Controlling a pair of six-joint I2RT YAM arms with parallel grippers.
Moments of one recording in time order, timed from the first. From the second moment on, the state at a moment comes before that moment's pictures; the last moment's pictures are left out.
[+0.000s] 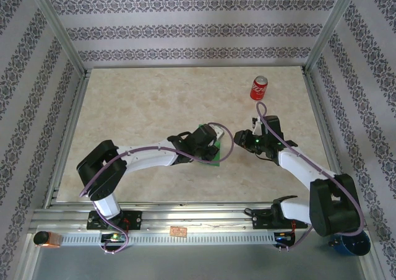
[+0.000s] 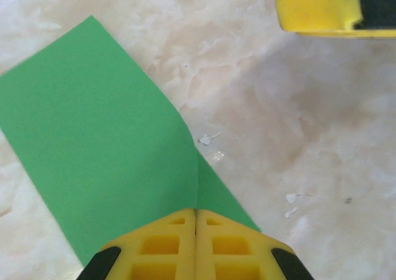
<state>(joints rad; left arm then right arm) -0.91 1.72 1.08 -0.21 -0.03 -0.28 0.19 1.23 0.56 -0.16 -0.46 0.67</state>
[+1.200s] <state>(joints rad) -0.83 1.72 0.97 -0.04 0.19 -0.54 0.43 1.45 0.53 -0.09 -0.58 0.68</state>
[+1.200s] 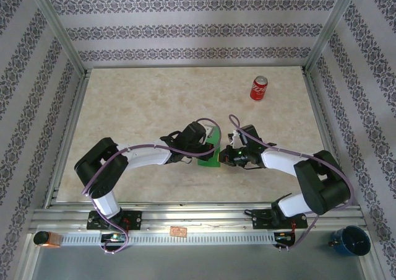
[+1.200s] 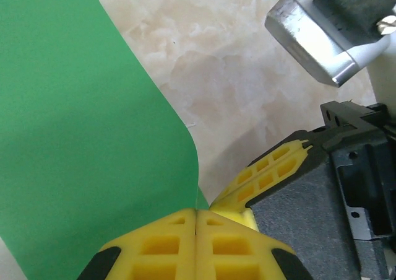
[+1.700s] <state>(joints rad) -0.83 1.74 0.97 -0.03 0.21 -0.54 0.44 1.51 0.54 -0.10 -0.57 0.65</state>
